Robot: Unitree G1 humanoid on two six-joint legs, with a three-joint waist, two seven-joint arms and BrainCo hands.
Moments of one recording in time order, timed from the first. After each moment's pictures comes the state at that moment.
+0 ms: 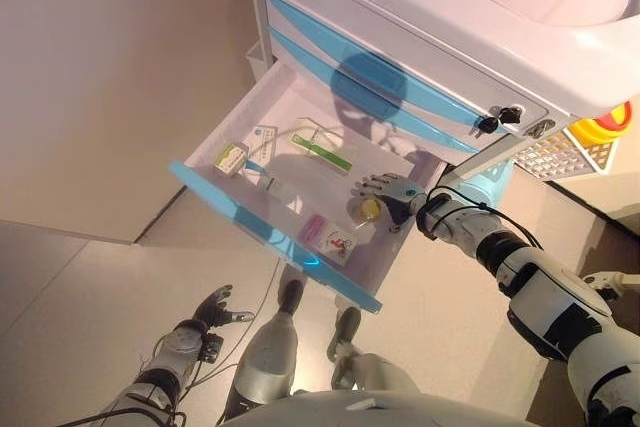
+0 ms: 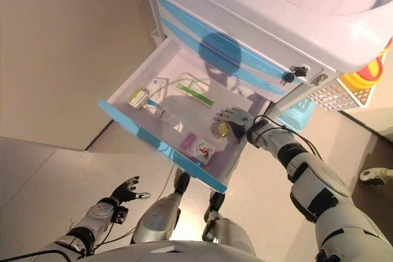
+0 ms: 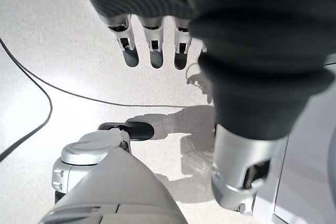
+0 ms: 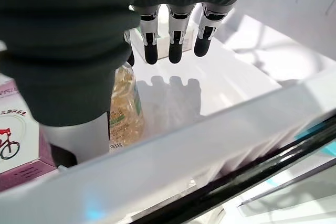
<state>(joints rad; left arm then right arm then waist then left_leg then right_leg) -0.13 0.37 -0.30 1.11 -0.17 -0.18 -0.07 -0.78 -0.49 0.84 1.00 -0.90 -0.33 -0.20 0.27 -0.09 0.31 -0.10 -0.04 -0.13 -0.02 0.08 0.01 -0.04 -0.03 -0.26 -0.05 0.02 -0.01</state>
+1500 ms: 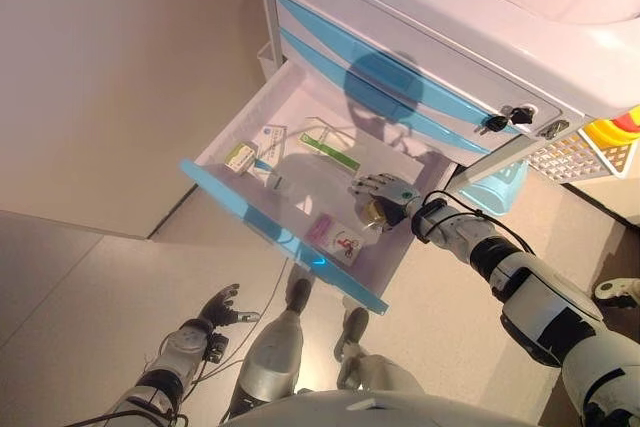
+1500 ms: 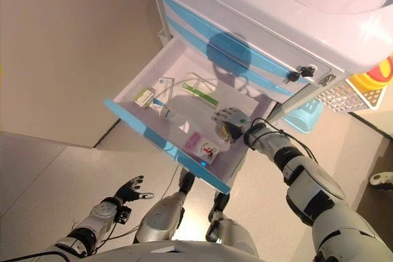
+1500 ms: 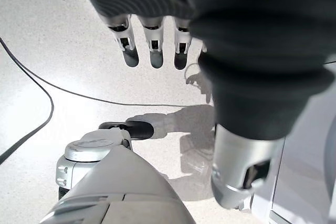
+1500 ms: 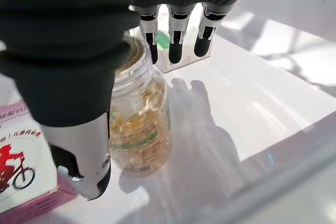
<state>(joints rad) -0.12 0.37 -0.32 1.04 -0.17 -0.16 -0.07 -0.75 -0.45 0.82 1.01 -0.88 -0.34 -0.25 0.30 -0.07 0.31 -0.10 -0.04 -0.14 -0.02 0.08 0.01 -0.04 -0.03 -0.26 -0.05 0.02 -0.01</state>
